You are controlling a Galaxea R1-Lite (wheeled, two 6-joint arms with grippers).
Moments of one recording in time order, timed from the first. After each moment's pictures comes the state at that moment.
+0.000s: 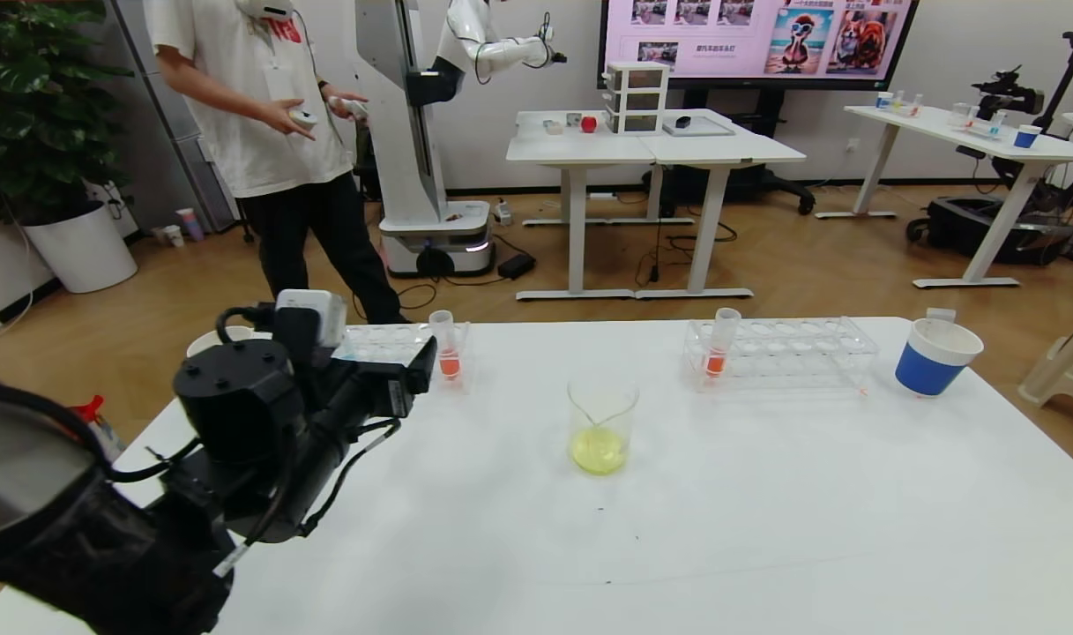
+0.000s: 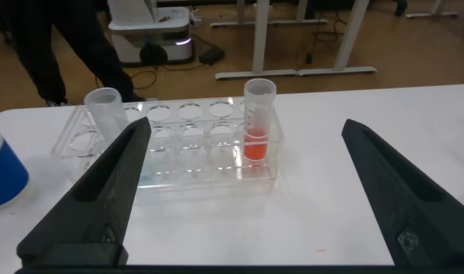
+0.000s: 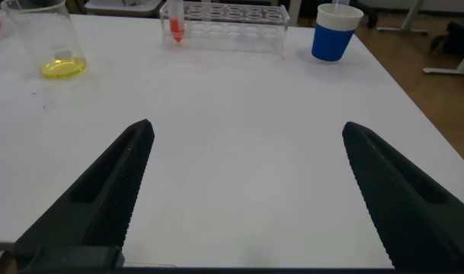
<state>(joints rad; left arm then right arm) -0.43 1.91 -0.49 -1.40 0.36 -0.01 0.01 0.00 0.00 0.00 0.01 -0.02</state>
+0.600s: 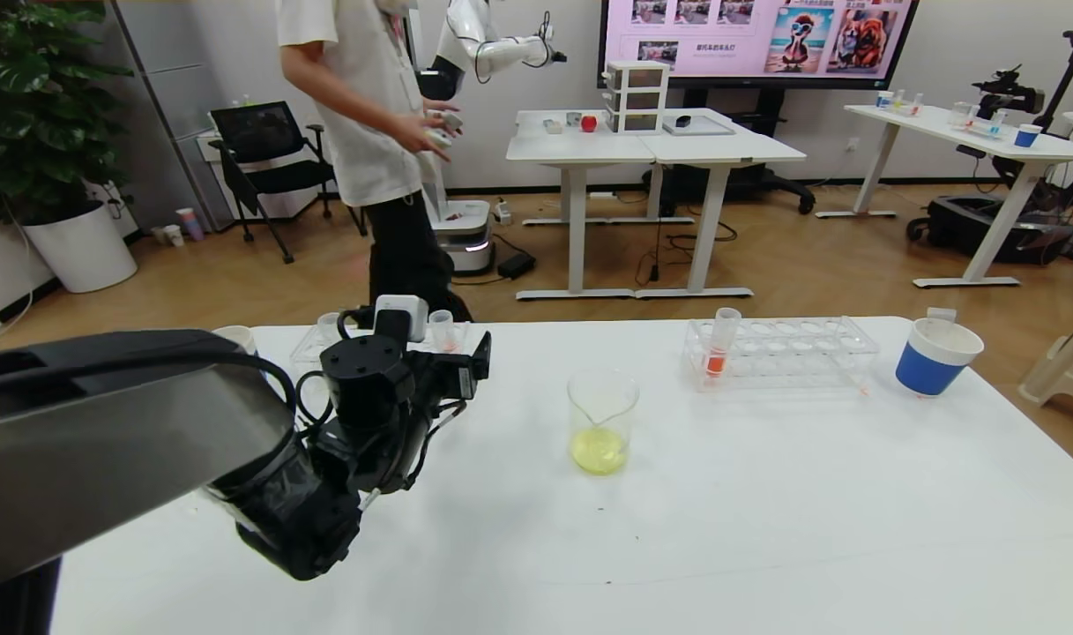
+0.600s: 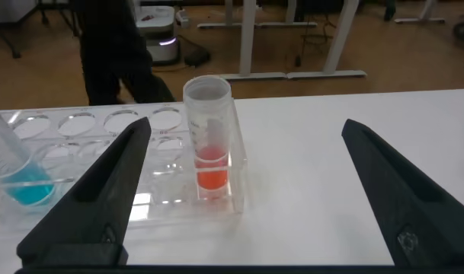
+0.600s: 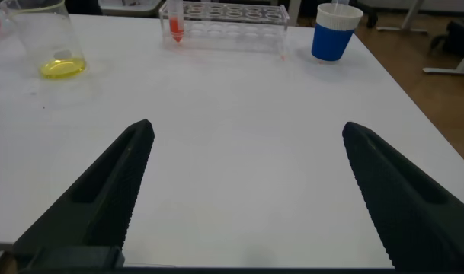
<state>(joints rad) -0.46 2.20 -0.78 -1.43 0.37 -0.03 0.01 0.00 0.00 0.00 0.01 -0.02</state>
